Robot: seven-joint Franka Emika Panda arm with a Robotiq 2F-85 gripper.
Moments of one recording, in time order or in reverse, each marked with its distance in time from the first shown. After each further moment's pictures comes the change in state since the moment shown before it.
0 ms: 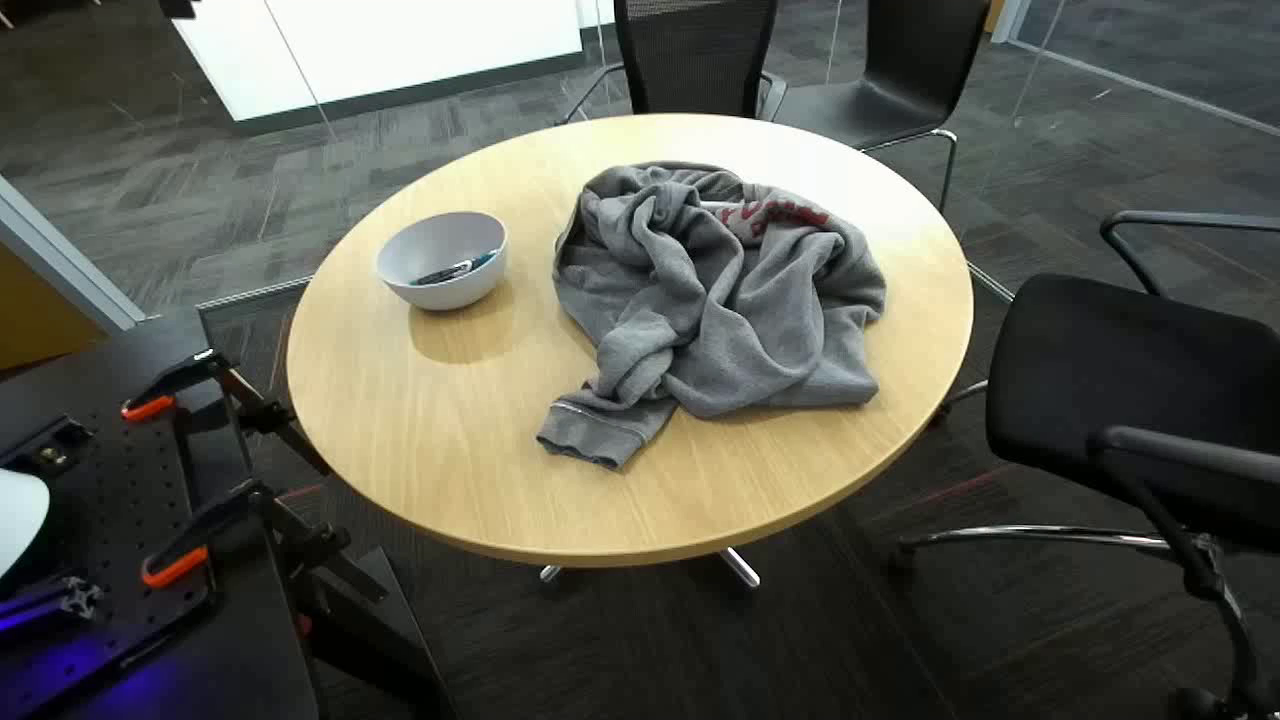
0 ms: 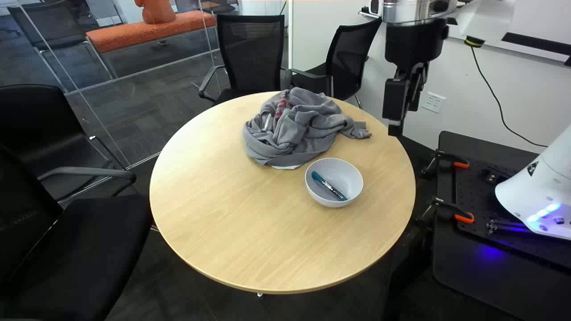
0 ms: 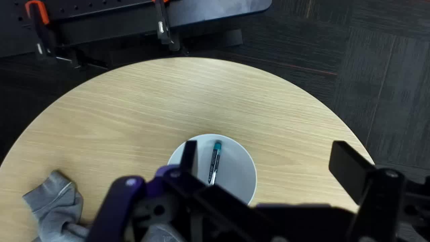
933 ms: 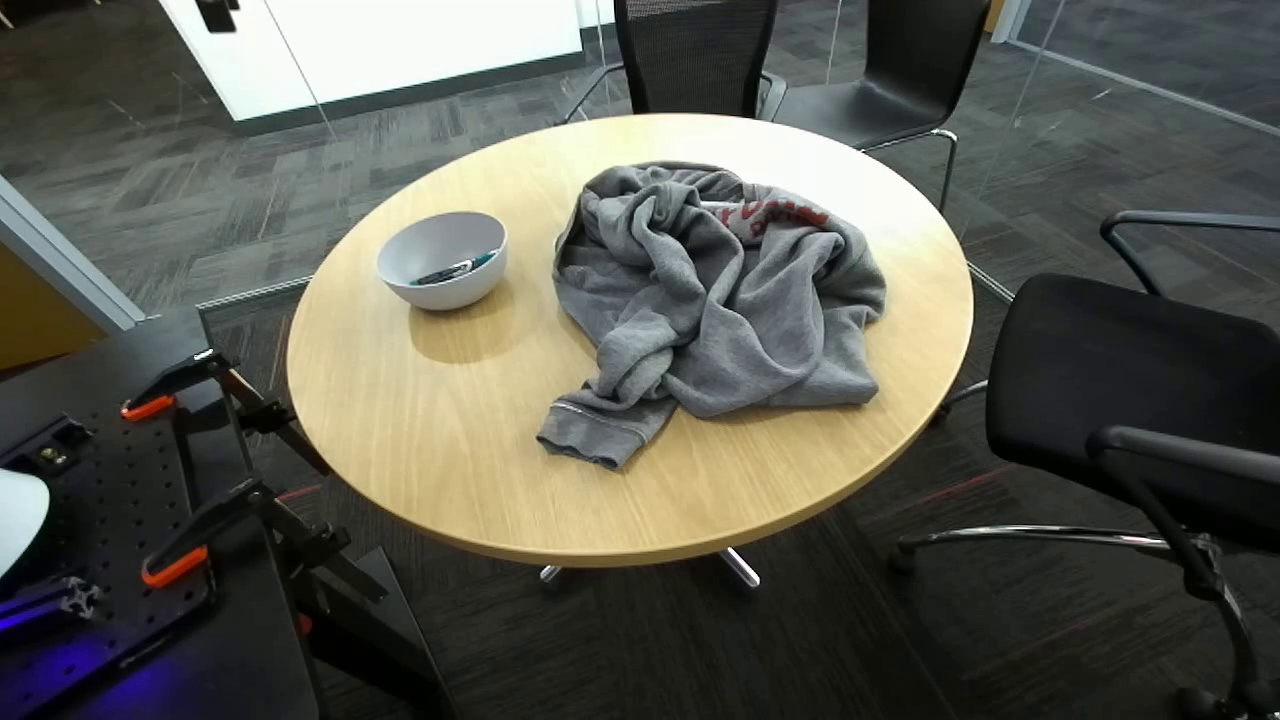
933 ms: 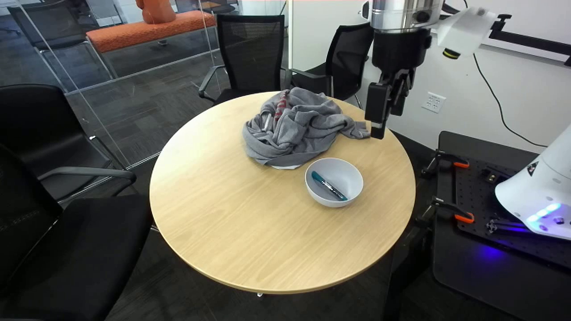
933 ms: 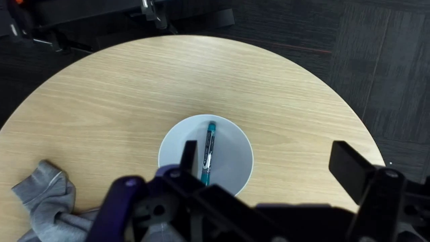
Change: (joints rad) arm -0.001 0.038 -0.009 -0.013 -0.008 0.116 0.028
